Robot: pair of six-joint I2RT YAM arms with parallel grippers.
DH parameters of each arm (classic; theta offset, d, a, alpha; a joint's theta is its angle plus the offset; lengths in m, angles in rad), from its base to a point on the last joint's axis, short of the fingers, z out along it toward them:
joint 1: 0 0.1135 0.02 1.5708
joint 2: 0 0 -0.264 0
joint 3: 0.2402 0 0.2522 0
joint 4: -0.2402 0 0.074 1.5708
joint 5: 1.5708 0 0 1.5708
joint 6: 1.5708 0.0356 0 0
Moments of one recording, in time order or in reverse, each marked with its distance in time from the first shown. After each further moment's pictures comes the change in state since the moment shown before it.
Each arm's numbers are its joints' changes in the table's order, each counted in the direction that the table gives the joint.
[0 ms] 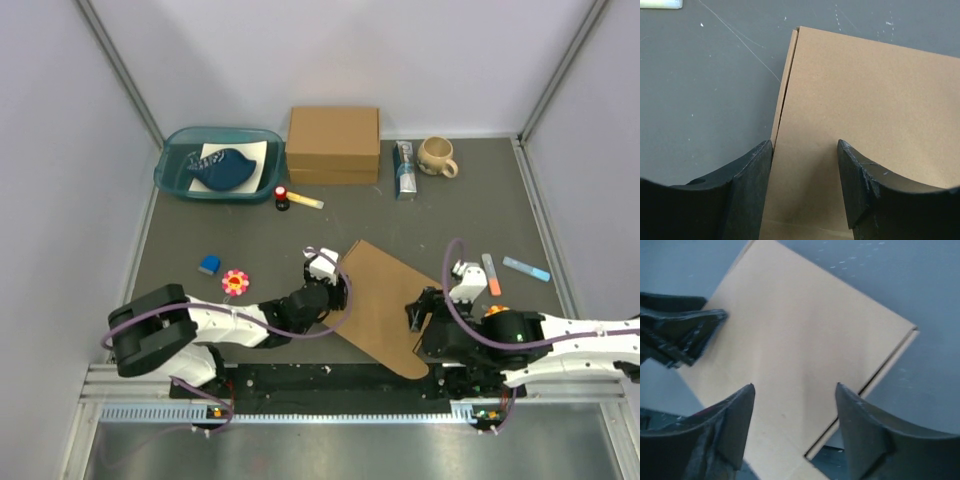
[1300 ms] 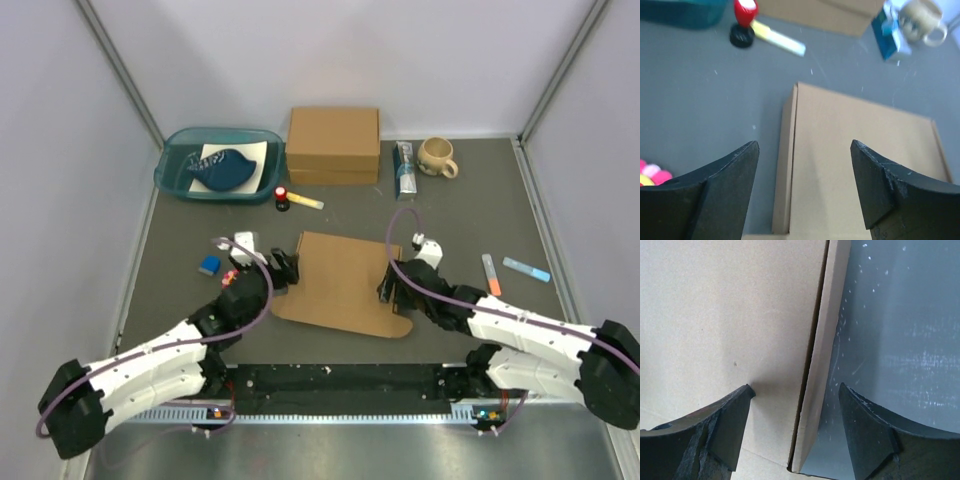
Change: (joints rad) left arm 0.246 0.593 -0.127 -0.357 -0.074 -0.174; right arm -0.716 -0.354 -0.214 0.790 -0.597 -0.451
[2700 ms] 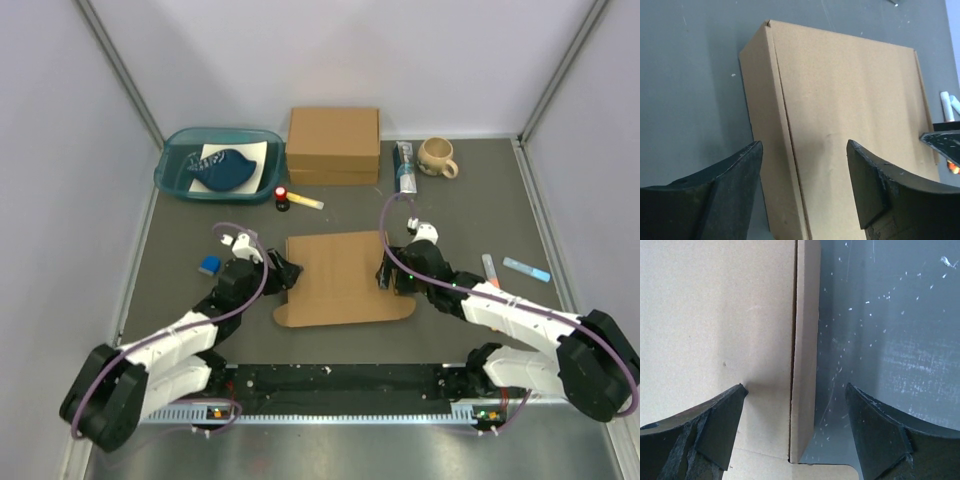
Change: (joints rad) left arm 0.381 -0.212 -0.100 0.195 0.631 -0.187; right arm -0.175 -0.126 0.053 0.151 -0.160 -0.264
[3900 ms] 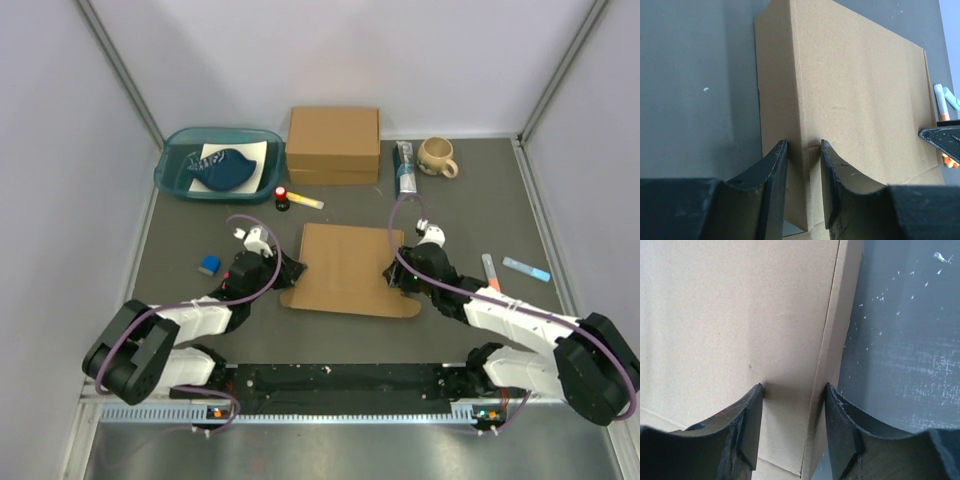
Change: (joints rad) left arm -0.001 -0.232 0.041 0.189 0.097 -0.008; right arm -0.026 0.014 -0.070 0.103 -0.035 0.053
